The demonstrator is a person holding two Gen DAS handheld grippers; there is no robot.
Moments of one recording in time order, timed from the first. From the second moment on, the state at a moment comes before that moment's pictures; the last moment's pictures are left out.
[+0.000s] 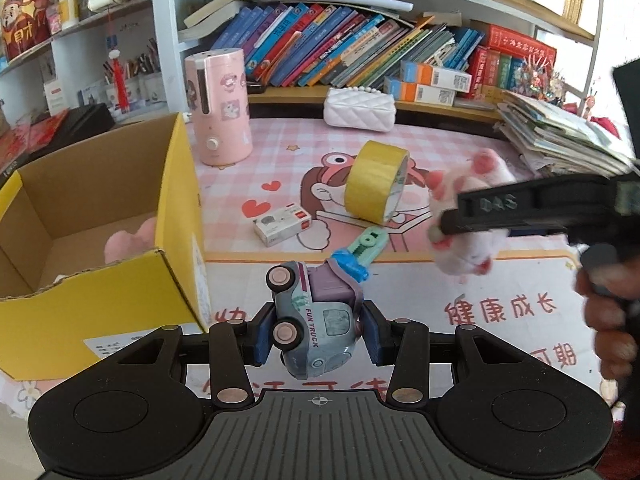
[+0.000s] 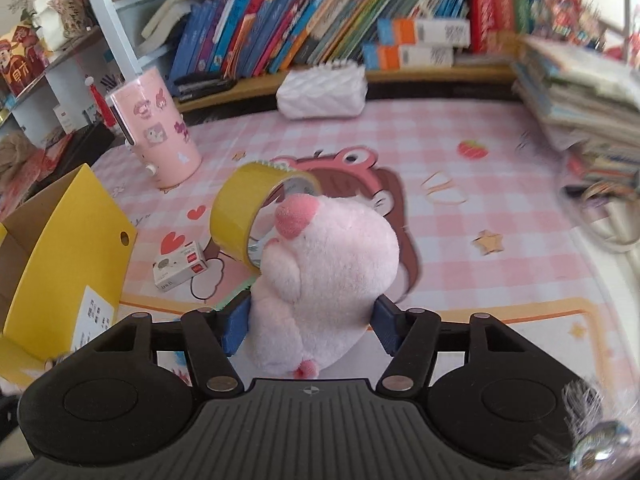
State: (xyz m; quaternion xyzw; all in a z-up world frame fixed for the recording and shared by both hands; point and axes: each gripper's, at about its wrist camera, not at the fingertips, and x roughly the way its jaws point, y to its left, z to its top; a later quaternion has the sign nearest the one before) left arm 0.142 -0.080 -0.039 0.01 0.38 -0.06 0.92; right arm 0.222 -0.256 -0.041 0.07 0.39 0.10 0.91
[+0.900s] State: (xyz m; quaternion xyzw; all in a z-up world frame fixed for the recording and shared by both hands) left arm 0.050 0.012 -0.016 -0.03 0.33 -0.11 0.94; right arm 0.064 -0.191 -0.015 0.01 0.37 0.05 0.93
